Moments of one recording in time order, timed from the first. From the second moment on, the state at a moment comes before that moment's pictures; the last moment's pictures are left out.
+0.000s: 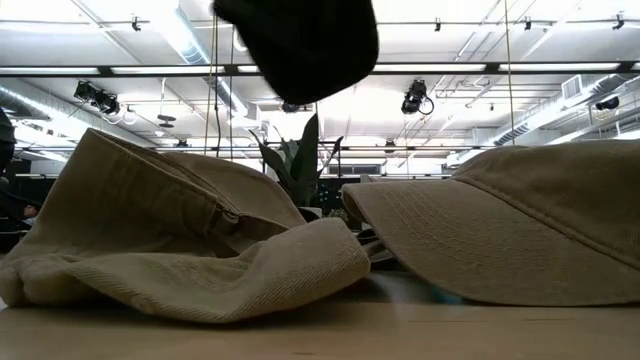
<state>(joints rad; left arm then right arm) -0.05 1.46 1.79 -0.93 -0.19 0.42 0.17 1.41 1.86 -0.87 0.62 -0.21</state>
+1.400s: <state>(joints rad) -0.40 1.46 1.79 -0.44 -1.05 1.54 -0.49 1.41 1.44 -0.45 -0.91 0.80</state>
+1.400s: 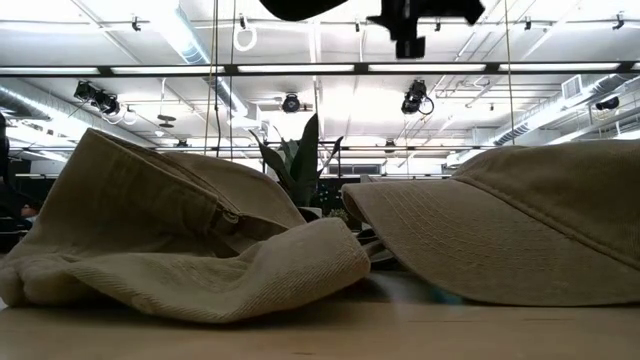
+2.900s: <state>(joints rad) -0.32 1.52 1.79 -0.31 -0.93 1.34 -0.41 1.41 0.97 0.91 -0.82 1.43</state>
